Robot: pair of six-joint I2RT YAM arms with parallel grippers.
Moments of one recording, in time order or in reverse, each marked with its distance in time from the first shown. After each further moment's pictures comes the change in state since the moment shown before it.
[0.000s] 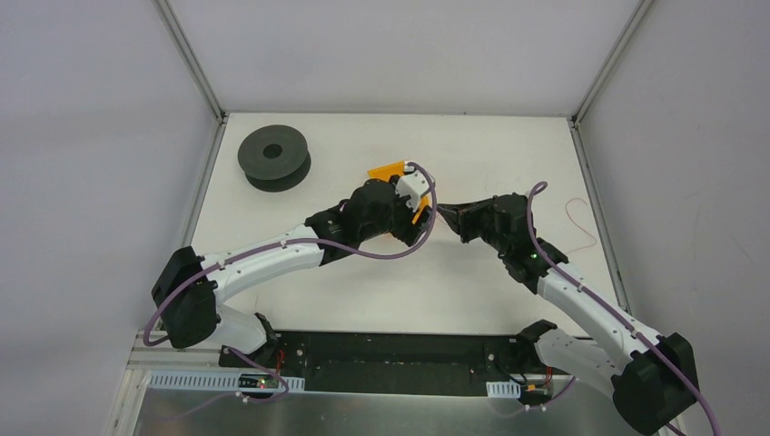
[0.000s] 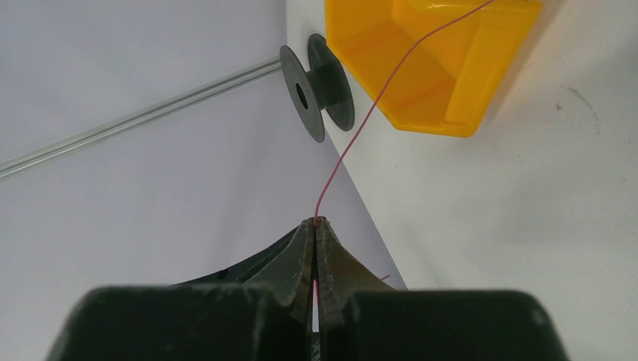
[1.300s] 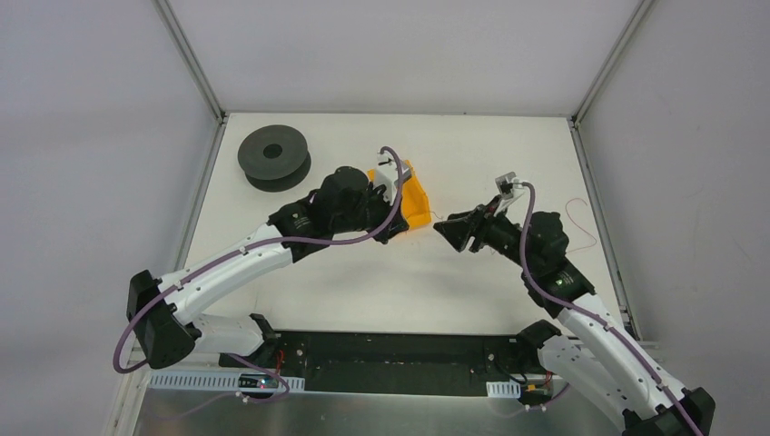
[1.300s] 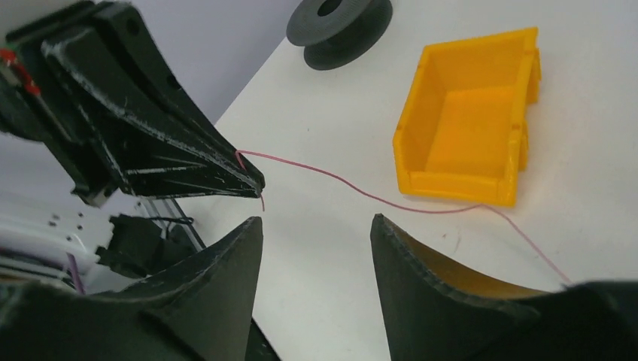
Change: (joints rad) left arm 0.069 -0.146 0.071 -0.264 0.210 -0.195; right arm -0.002 -0.276 -0.028 0.040 -0.269 -1.122
